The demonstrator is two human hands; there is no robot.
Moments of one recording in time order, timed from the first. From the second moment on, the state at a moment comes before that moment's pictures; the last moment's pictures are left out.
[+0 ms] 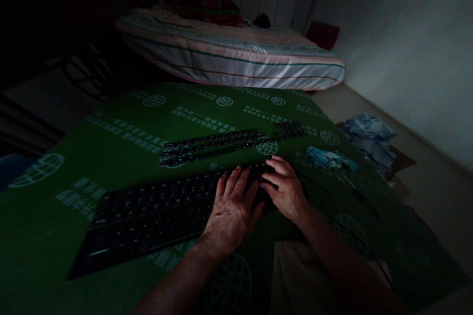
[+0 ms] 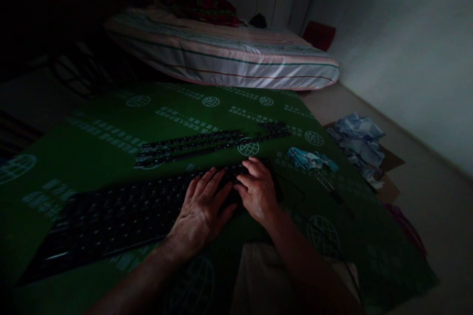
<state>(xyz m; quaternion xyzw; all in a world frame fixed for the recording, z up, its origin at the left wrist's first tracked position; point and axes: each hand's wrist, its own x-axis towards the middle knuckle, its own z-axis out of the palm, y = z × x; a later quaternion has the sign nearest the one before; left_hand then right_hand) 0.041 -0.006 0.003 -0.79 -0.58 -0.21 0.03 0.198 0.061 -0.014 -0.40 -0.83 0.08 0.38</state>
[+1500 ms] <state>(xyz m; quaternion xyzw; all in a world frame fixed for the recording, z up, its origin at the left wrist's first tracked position) 0.042 -0.005 0.005 -0.79 -0.58 -0.20 0.04 0.202 0.085 0.006 -0.28 -0.92 0.12 0.25</state>
